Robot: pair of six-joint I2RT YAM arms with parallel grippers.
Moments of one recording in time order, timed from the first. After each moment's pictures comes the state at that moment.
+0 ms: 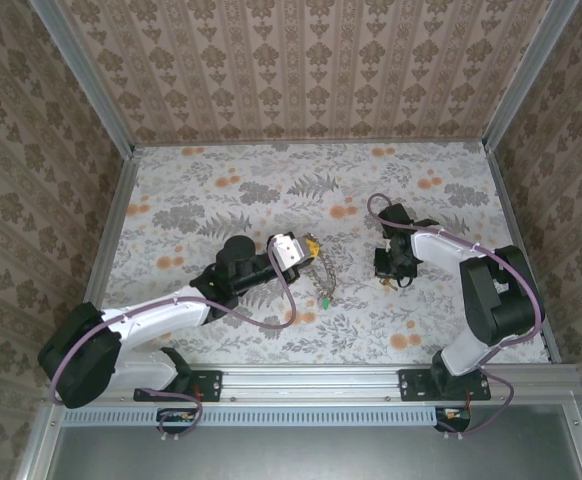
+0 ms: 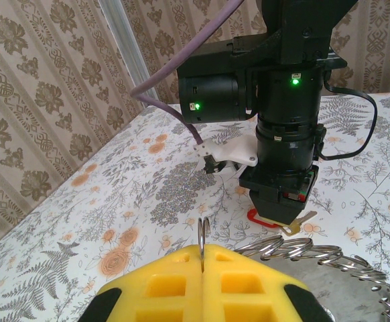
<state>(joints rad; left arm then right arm) -0.88 1.24 0.57 0.53 0.29 0.31 0.27 1.62 0.90 -0.68 -0.03 0.42</state>
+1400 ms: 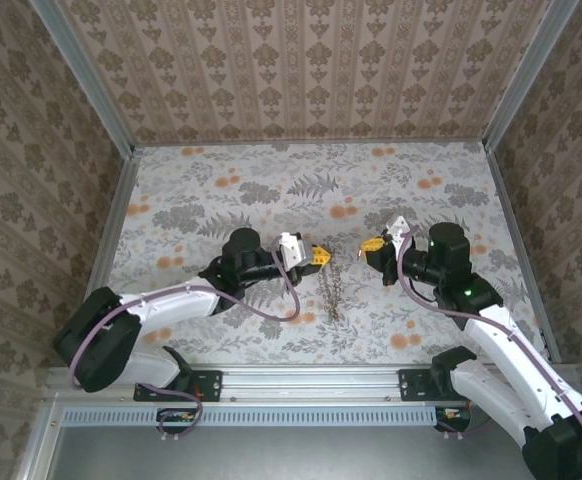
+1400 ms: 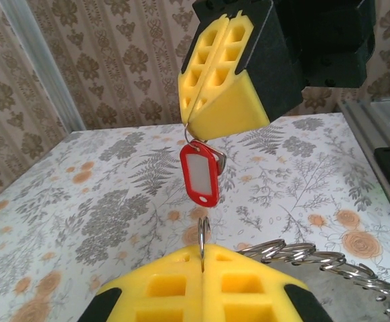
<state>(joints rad) -0.83 1.37 0.62 0.62 0.61 0.25 0.31 0.79 0.61 -0.19 -0.54 -0.15</state>
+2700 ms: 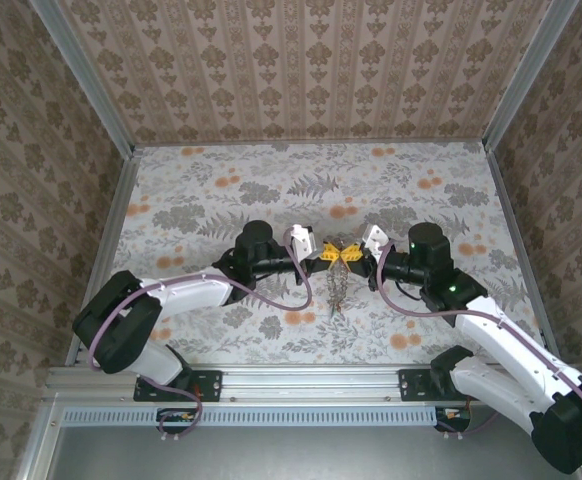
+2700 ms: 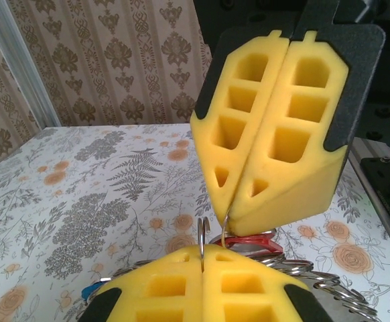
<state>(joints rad) -0.84 1.49 0.70 0.65 0.65 0.20 0.44 0.89 0.61 -0.10 -0.54 -0.29</state>
